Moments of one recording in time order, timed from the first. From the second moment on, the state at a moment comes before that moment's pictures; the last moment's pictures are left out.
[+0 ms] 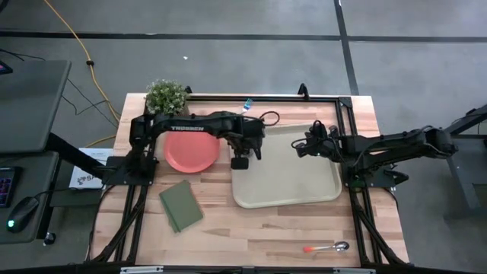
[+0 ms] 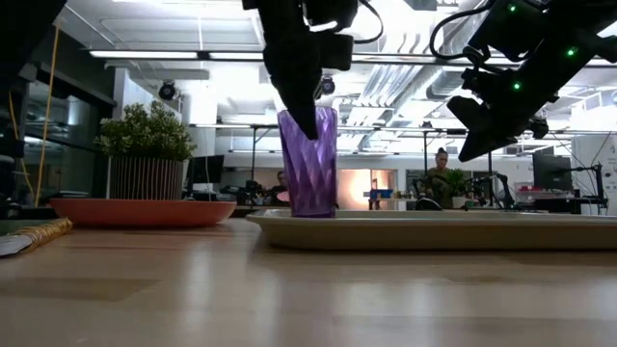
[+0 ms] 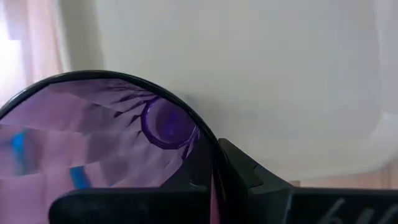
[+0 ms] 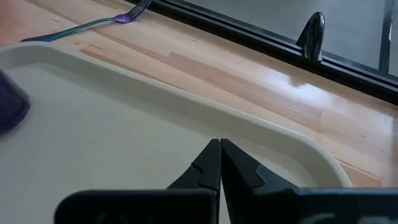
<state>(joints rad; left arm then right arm) 0.24 1.99 1.76 -1.04 -0.02 0.17 -0.06 0.99 0.49 -0.44 0.74 0.73</state>
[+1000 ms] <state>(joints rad) 0.25 1.99 1.76 -1.05 -0.01 0.11 -0.06 0.99 0.49 -0.44 0.73 0.73</state>
